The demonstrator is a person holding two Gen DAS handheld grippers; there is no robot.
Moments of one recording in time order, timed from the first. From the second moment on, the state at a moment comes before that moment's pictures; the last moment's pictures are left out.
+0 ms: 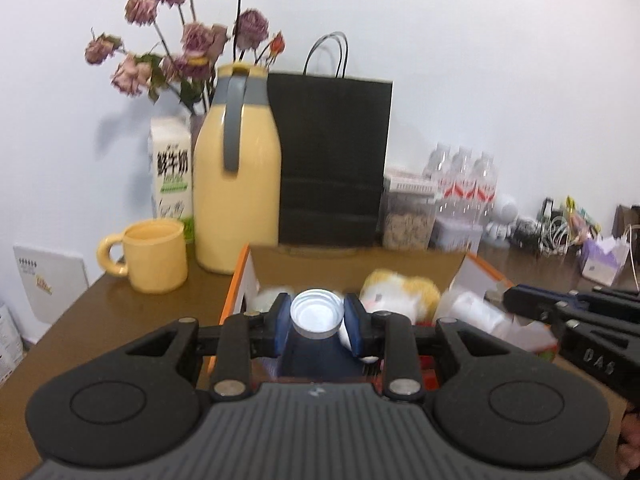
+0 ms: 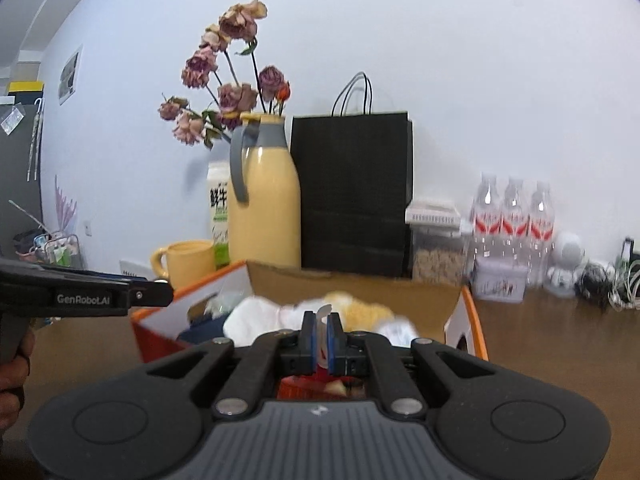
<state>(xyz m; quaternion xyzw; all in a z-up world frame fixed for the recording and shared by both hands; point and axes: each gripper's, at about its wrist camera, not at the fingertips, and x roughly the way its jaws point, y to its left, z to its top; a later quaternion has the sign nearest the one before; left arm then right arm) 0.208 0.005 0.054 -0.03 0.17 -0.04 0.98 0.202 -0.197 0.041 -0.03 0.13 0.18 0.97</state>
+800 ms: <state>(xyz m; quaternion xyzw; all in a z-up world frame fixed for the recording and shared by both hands) 0.278 -0.008 0.024 -0.04 0.20 -0.02 0.98 0.279 -0.190 0.015 0.01 0.17 0.16 0.97</state>
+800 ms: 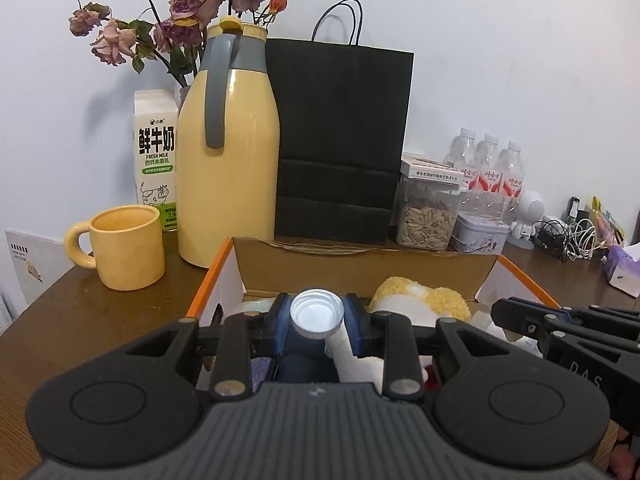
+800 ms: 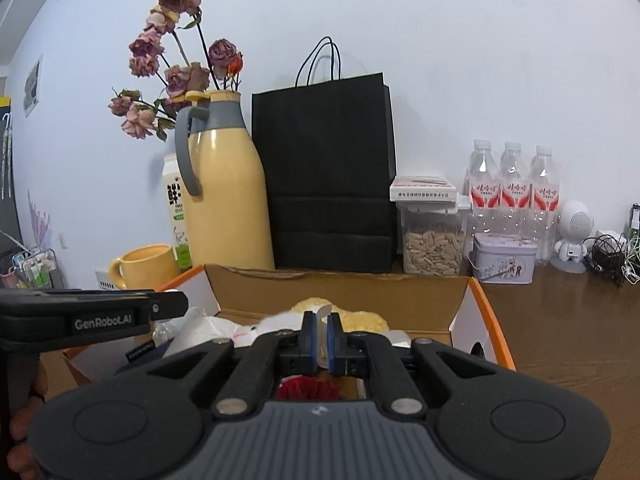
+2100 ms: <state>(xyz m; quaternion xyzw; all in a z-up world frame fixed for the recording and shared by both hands) 0.224 0.003 0.053 -0.04 0.17 -0.04 0.98 0.223 -0.214 0.045 -0.01 0.16 0.13 0.98</state>
